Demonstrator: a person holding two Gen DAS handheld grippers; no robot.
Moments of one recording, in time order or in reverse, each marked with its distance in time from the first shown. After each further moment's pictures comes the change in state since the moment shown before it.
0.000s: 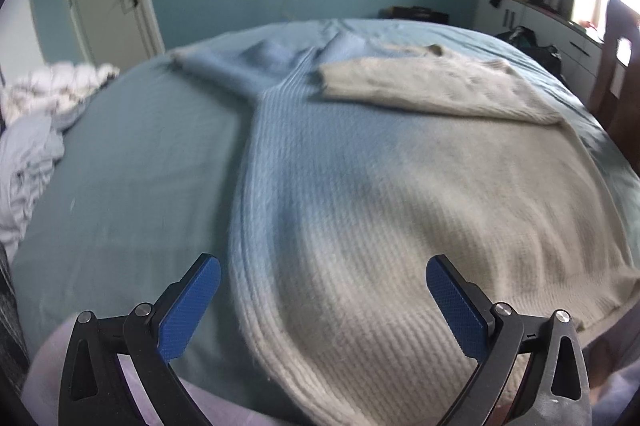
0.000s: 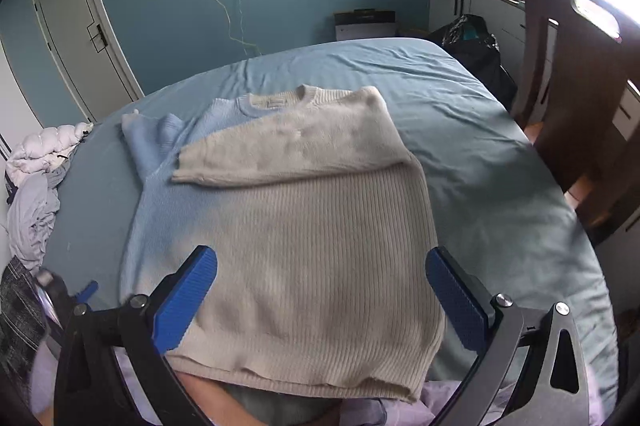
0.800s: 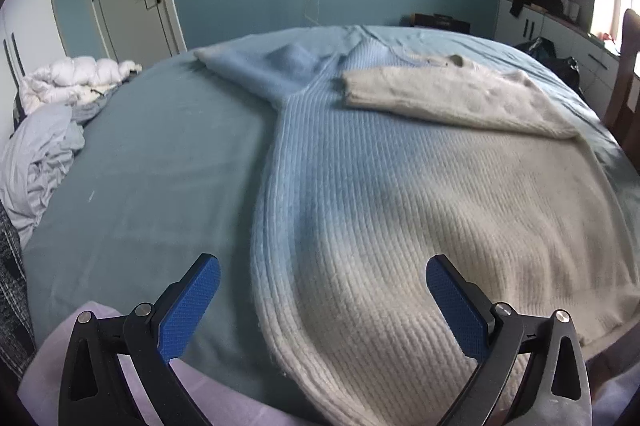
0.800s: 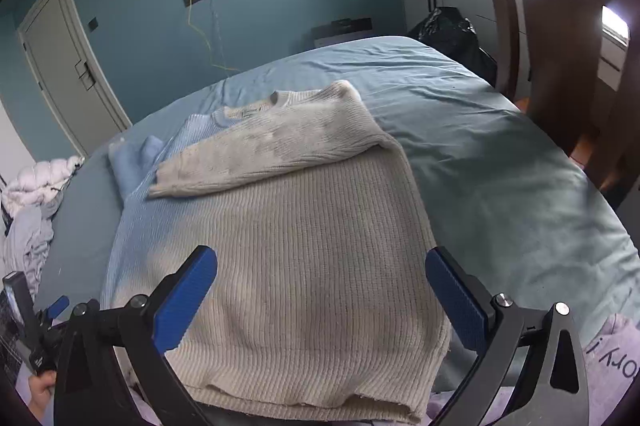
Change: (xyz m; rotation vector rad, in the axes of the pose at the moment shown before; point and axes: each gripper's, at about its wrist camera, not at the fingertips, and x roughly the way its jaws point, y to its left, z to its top) left arm -0.016 0.000 -0.001 -0.026 -0.040 0.066; right arm 0.080 -0.224 0.004 0.117 -0.067 0.026
